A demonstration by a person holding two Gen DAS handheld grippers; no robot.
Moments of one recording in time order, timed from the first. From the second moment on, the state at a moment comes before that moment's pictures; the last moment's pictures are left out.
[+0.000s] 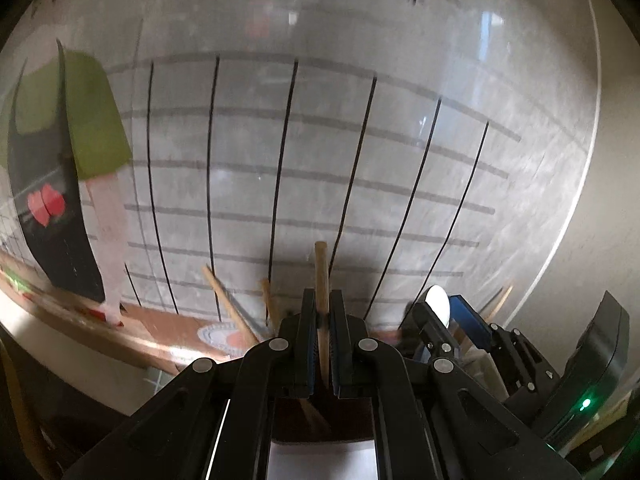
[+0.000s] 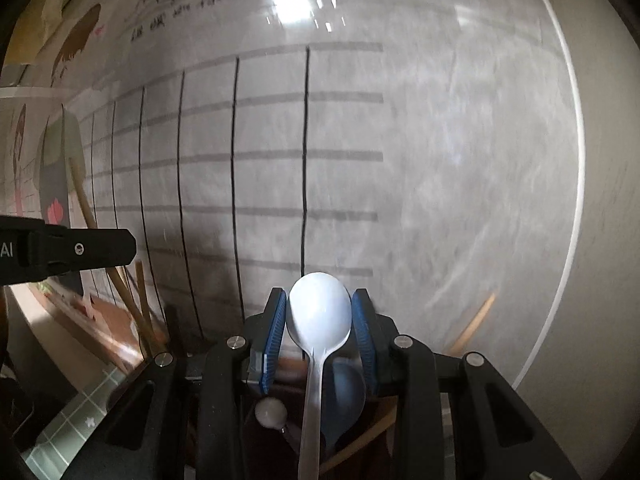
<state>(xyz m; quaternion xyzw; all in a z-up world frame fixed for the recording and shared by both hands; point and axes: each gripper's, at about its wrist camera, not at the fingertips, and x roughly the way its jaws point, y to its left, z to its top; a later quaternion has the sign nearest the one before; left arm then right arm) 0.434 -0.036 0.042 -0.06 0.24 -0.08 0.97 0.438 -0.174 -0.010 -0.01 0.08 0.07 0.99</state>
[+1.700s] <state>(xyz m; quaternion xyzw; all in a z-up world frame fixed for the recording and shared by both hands) 0.117 -0.017 -0.002 0.03 0.22 -0.01 0.97 0.120 -0.219 -0.006 0.01 0.22 -0.01 0.98</state>
